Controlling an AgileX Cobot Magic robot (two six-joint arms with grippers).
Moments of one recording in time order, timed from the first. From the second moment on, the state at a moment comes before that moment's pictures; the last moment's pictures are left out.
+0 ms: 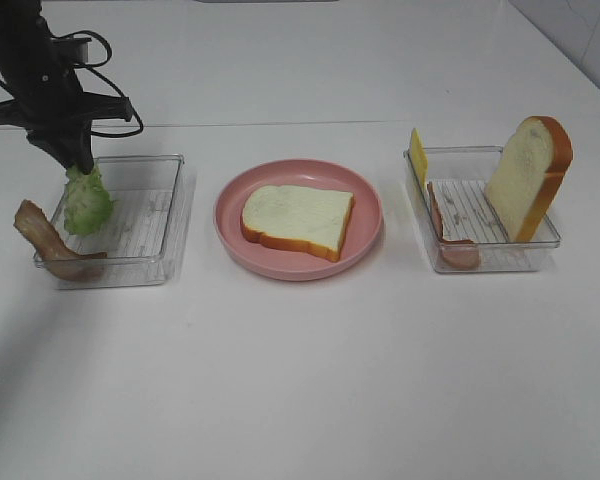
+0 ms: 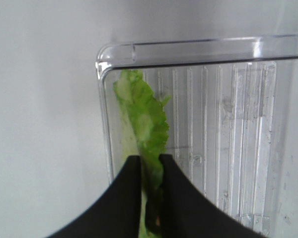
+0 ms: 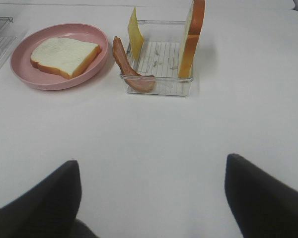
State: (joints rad) left arm -0.09 2.38 -2.10 -0.08 1.22 -0.12; right arm -0.04 0.00 -0.51 0.16 1.07 -0.14
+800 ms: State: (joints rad) left arm -0.09 2.27 -2.19 -0.46 1.22 0.00; right arm -0.04 0.00 -0.51 0.16 1.07 -0.14
